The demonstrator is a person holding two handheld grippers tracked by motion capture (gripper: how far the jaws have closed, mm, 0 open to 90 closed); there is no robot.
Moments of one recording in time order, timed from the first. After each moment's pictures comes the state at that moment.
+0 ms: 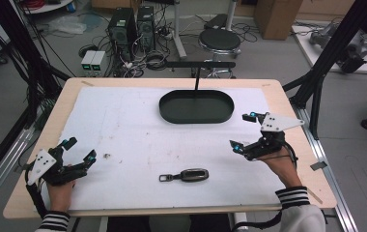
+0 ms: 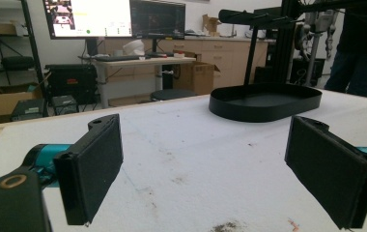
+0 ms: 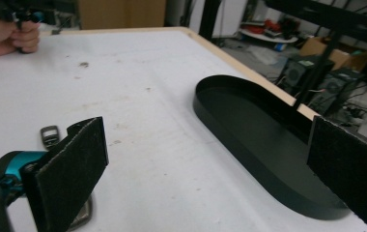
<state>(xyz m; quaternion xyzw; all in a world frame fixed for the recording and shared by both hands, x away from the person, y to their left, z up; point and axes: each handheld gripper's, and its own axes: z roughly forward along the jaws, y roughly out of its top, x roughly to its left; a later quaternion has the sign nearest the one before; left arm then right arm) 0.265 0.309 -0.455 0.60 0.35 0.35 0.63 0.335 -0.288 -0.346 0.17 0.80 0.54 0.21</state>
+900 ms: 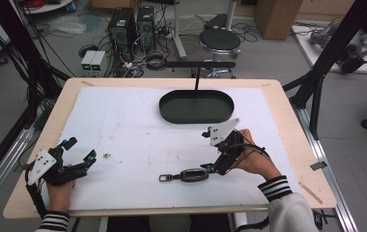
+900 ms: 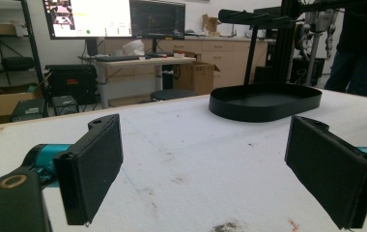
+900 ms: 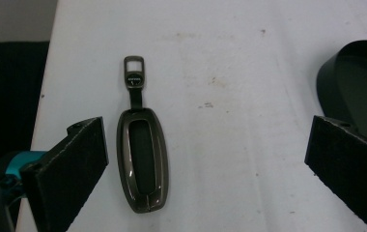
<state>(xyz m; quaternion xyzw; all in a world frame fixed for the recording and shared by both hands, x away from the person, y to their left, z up) 0.265 0.308 -0.454 0.60 0.35 0.35 0.63 0.336 -0.185 -0.351 0.01 0.93 0.37 0.10</state>
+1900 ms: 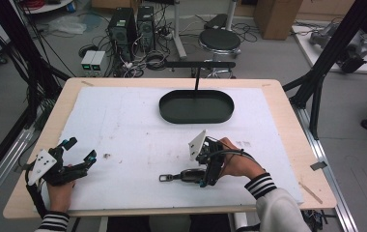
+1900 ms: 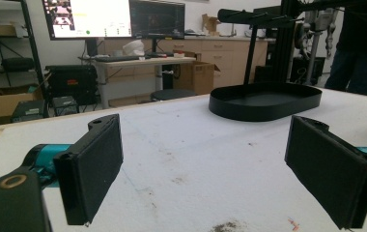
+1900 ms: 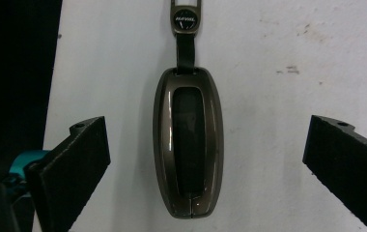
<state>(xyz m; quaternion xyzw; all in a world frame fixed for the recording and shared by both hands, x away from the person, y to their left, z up) 0.265 0.308 -0.454 0.60 0.35 0.36 0.62 0.335 -0.141 -0.391 -0.04 0.97 0.23 0.01</state>
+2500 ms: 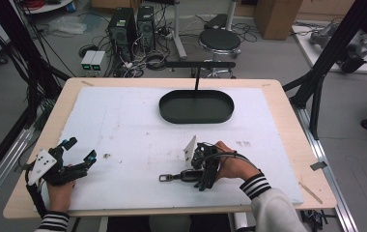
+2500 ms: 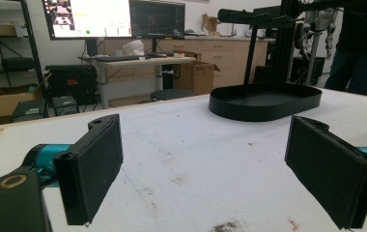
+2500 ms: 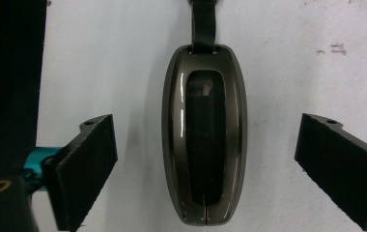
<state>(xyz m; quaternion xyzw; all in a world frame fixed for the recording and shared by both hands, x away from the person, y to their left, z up) 0.265 0.308 -0.454 0.60 0.35 0.35 0.62 0.334 -0.128 -0.406 -0.05 0.98 0.17 -0.01</state>
